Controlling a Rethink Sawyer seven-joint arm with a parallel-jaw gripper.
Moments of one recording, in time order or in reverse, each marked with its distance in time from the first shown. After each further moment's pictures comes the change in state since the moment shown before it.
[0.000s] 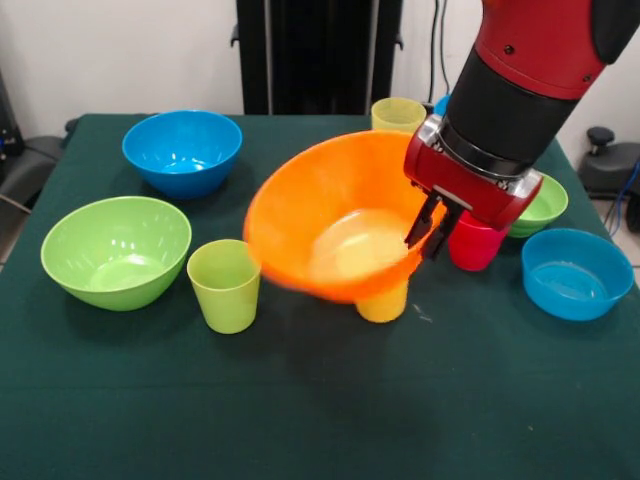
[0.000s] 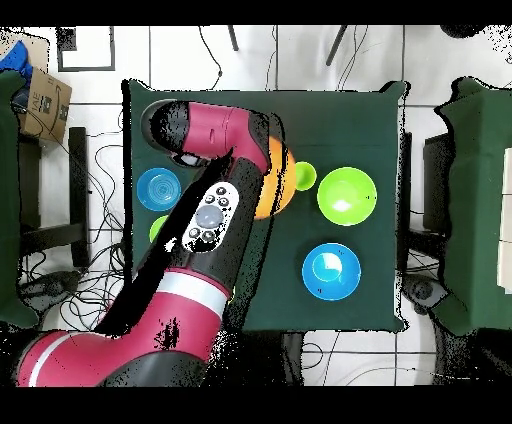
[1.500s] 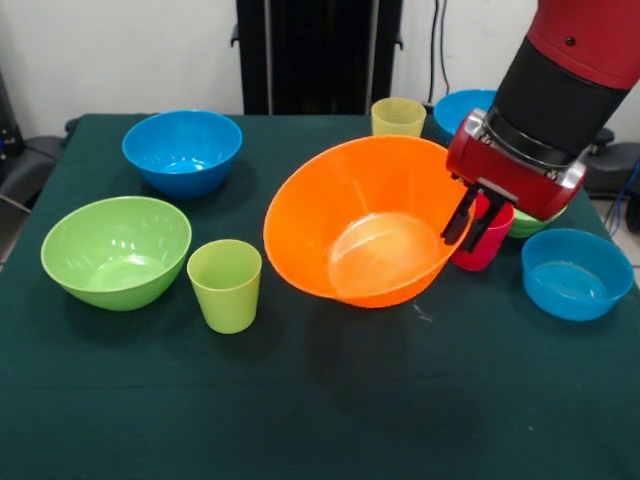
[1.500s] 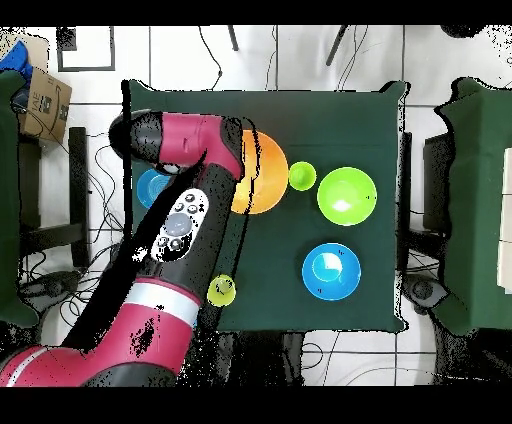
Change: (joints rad) arm 0.087 -0.004 -0.029 0.025 -0.037 -0.030 0.000
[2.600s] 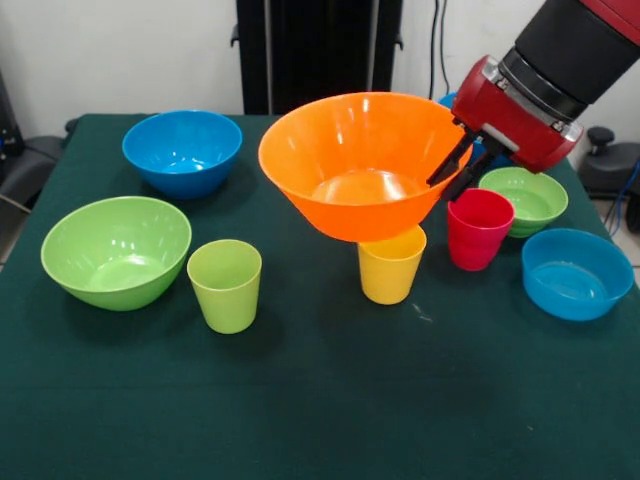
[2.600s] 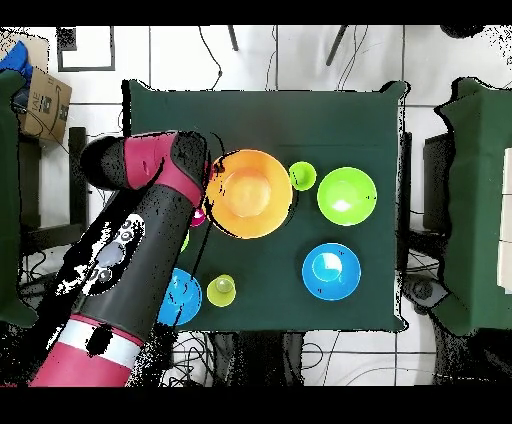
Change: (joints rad) arm 0.116 0.002 -0.139 0.053 -0.090 0.000 0.000
